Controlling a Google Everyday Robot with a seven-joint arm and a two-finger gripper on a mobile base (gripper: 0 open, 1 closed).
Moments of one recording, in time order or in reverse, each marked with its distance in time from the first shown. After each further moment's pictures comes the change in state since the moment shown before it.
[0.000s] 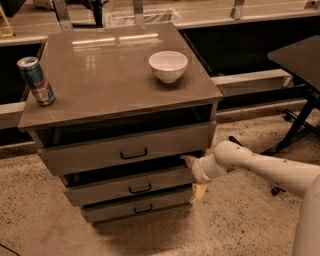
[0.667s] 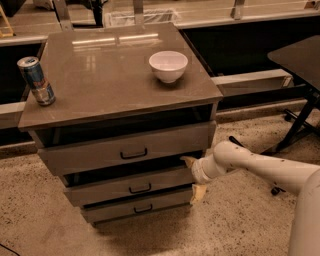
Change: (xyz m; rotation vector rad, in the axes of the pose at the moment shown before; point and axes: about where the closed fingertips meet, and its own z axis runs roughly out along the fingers) arm 0.005 0.003 0.006 -0.020 0.003 0.011
